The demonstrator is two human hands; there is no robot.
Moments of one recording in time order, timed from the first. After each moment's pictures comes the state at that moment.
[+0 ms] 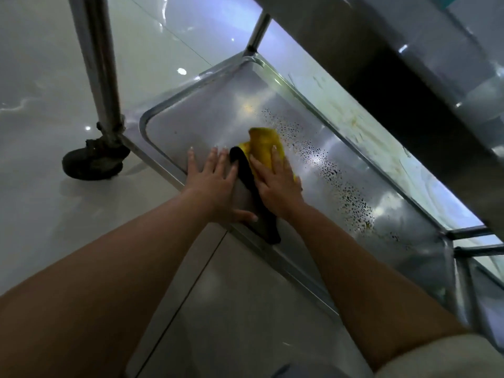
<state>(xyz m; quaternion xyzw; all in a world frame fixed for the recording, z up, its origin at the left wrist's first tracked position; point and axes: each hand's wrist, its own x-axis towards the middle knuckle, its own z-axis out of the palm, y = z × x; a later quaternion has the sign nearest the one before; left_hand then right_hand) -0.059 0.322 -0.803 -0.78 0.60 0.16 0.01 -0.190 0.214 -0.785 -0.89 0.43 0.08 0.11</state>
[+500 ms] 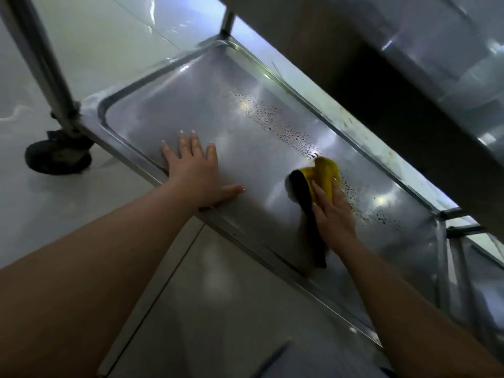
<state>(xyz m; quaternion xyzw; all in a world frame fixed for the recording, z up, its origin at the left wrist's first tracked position) -0.092 0.302 -0.787 -0.83 0.54 0.17 0.00 -0.383 0.184 -0.790 -0.83 0.56 0.02 0.06</state>
